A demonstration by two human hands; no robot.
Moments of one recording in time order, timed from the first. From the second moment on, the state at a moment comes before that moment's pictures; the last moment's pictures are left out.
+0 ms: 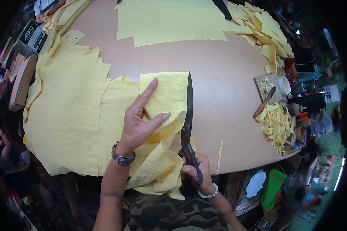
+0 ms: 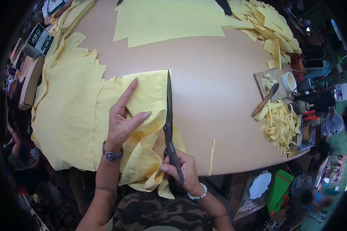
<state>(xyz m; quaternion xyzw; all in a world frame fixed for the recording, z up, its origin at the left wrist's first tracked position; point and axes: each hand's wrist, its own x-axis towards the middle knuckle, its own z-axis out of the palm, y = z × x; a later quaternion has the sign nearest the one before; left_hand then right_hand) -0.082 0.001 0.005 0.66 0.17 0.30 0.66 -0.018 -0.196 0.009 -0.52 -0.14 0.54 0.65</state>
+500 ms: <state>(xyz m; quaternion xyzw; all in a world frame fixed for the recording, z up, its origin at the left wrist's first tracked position) -0.080 0.000 0.006 0.65 0.18 0.30 0.67 -0.024 -0.196 0.005 -0.55 -0.11 0.53 0.63</state>
